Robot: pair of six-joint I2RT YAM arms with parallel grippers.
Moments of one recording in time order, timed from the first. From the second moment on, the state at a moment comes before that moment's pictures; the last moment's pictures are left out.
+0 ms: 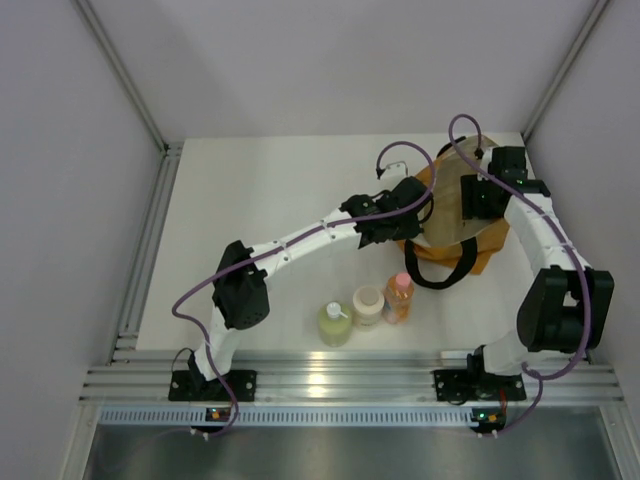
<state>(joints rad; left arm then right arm) -1.02 2.09 2.00 -0.68 -0.34 -0.97 -0.05 1.51 1.26 -0.65 0.03 -0.09</state>
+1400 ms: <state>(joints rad) -1.01 2.09 2.04 -0.68 -0.33 -0.97 0.05 1.45 1.73 -1.00 0.02 0.04</state>
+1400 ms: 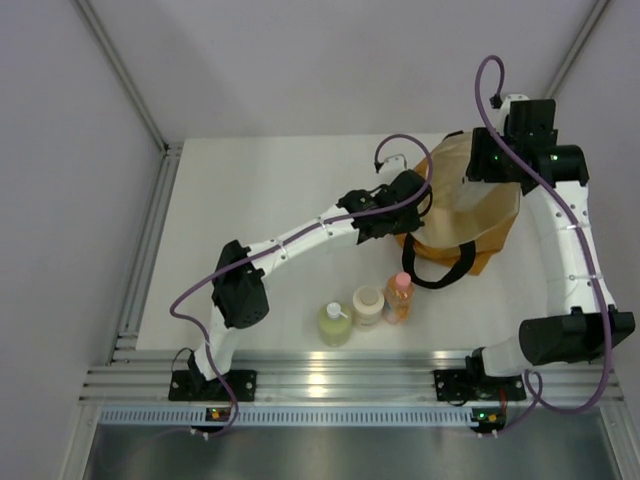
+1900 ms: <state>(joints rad) -1.00 2.09 2.10 -0.68 -0.35 -0.95 0.14 1.31 2.03 -1.20 0.01 0.08</state>
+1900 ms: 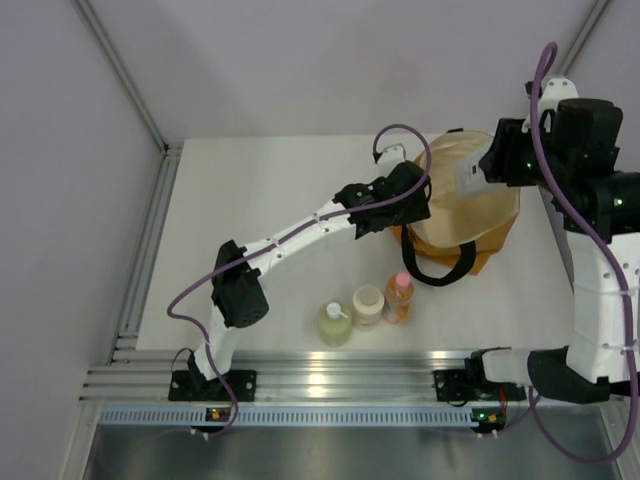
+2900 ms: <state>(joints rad) -0.62 1.51 1.77 -0.69 -0.50 -0.84 0.38 1.20 2.00 -1.27 -0.22 0.04</state>
